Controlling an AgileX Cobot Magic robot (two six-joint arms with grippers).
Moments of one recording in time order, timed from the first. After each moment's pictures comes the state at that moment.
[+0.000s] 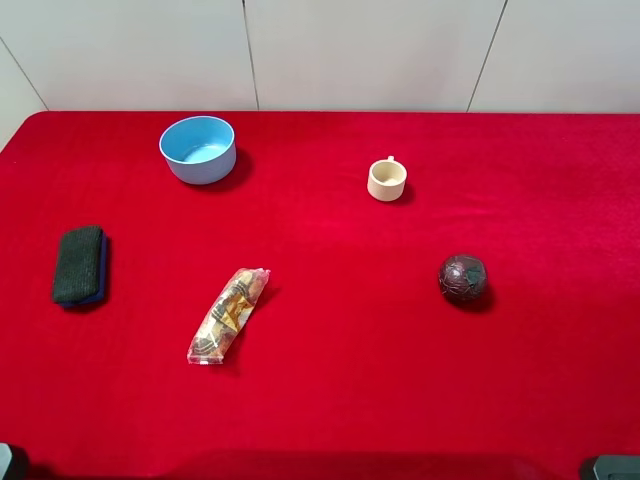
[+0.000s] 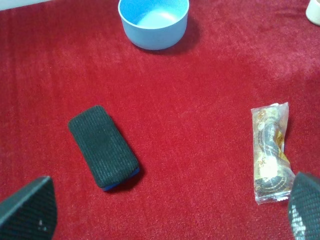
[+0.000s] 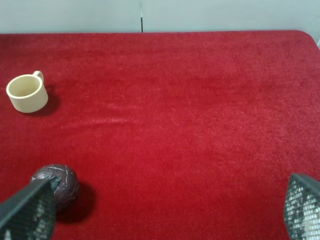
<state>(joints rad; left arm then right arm) 0.09 0.00 -0.50 -0.24 1.09 0.32 0.05 -0.01 -0.50 -0.06 1.03 0.07</state>
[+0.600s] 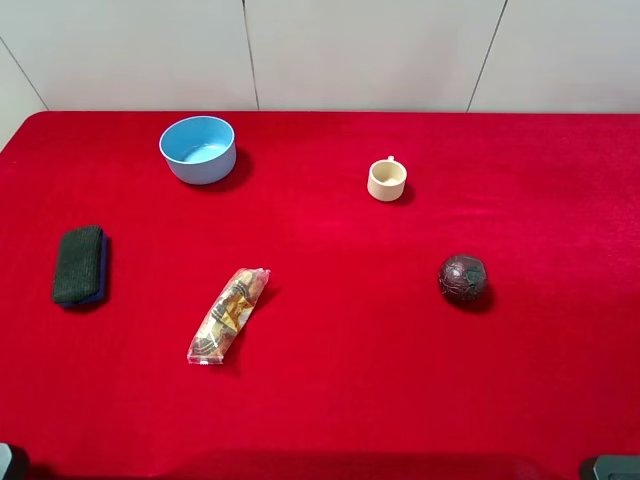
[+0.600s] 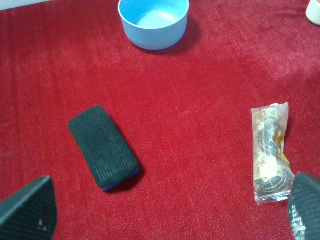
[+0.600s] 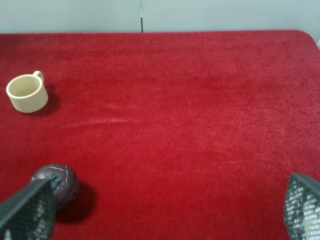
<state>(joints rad) 0.09 0.00 -0.50 -0.24 1.09 0.31 0.05 -0.01 -0.50 -0.06 1.03 0.07</state>
